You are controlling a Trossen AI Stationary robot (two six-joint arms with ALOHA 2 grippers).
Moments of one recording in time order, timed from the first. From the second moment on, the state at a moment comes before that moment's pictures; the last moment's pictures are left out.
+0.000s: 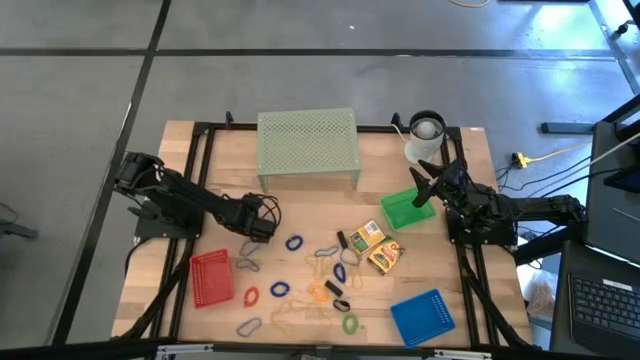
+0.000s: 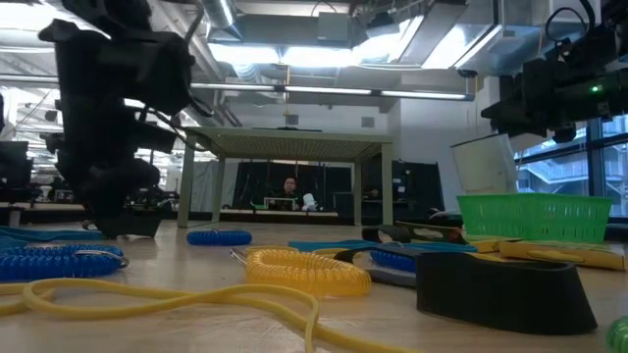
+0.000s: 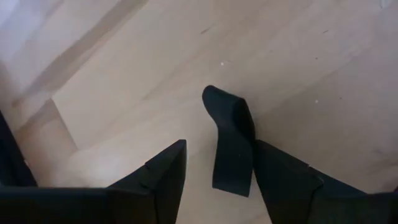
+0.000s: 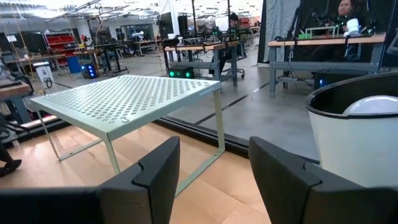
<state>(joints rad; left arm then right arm) -0.19 1.59 0.70 -0.86 -0.35 -1.19 0.04 0.10 0.02 0.08 0.82 0.12</state>
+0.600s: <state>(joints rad) -0.14 1.51 0.69 -0.84 -0.39 -1.14 0.04 0.10 0.02 0.08 0.82 0.12</state>
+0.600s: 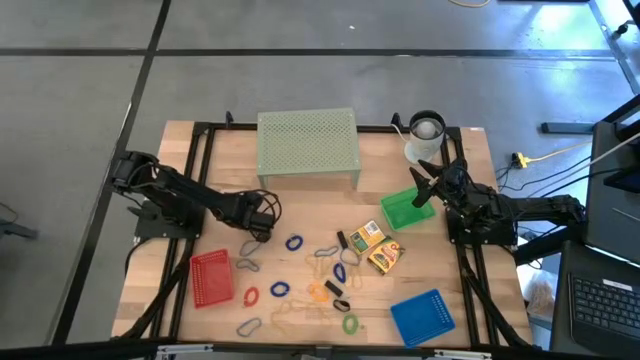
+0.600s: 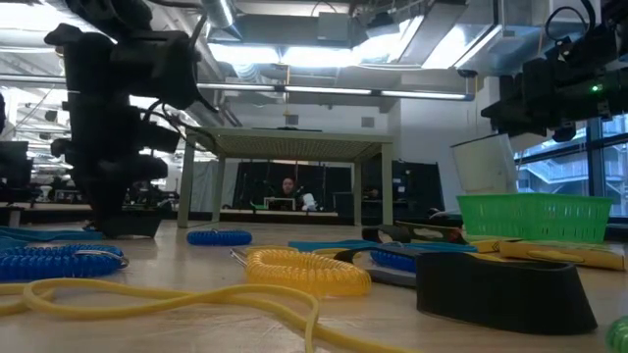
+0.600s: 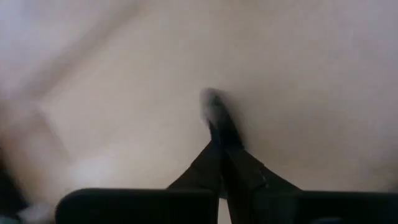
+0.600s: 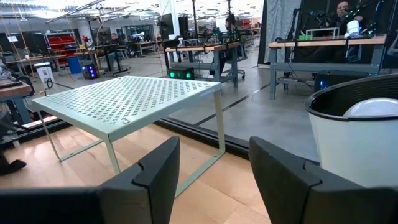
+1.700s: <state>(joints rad) -0.62 1.39 1.07 -0.84 -0.21 -0.90 0.04 0.10 0.02 0.18 0.82 -0.01</state>
